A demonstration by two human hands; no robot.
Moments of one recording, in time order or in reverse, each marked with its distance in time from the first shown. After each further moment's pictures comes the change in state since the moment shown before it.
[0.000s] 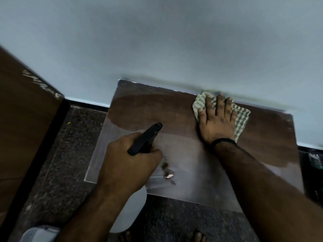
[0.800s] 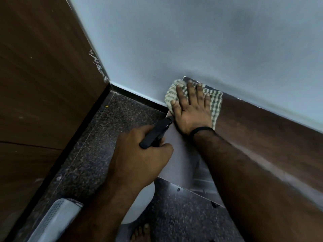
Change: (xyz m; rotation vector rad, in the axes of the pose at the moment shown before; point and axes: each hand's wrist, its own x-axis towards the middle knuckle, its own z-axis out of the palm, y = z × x) left_hand 0.012 -0.072 -0.120 0.019 0.177 -0.005; right_hand -0.027 -0.246 0.042 -0.032 -0.101 -0.458
